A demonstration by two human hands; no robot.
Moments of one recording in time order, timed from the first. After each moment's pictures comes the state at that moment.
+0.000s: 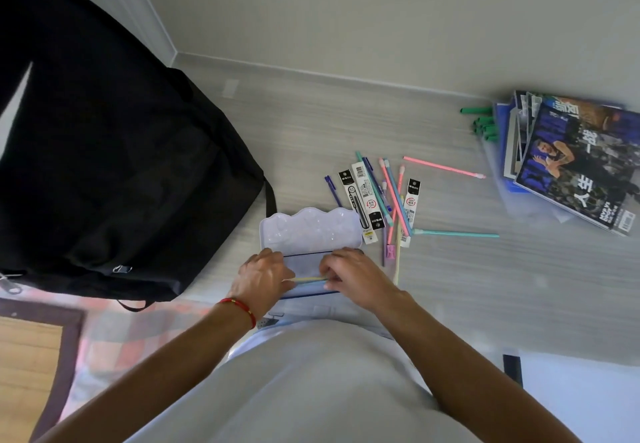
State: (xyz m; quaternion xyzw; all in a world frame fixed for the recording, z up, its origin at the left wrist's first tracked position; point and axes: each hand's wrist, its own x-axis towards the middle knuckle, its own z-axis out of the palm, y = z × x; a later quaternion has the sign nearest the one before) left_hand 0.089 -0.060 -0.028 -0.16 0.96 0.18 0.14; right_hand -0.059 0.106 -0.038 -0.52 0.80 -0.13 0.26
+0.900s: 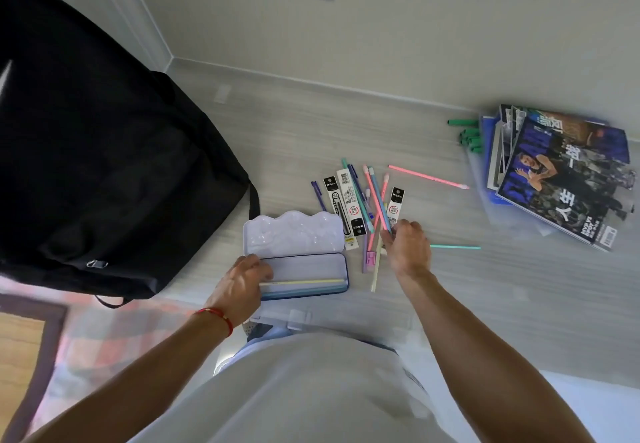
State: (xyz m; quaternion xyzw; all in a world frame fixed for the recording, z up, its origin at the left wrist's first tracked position) left_hand 0.097 -0.042 -0.032 -0.23 0.93 0.27 0.06; right_hand -0.161 0.162 -0.043 -0.15 0.97 -0.16 0.14
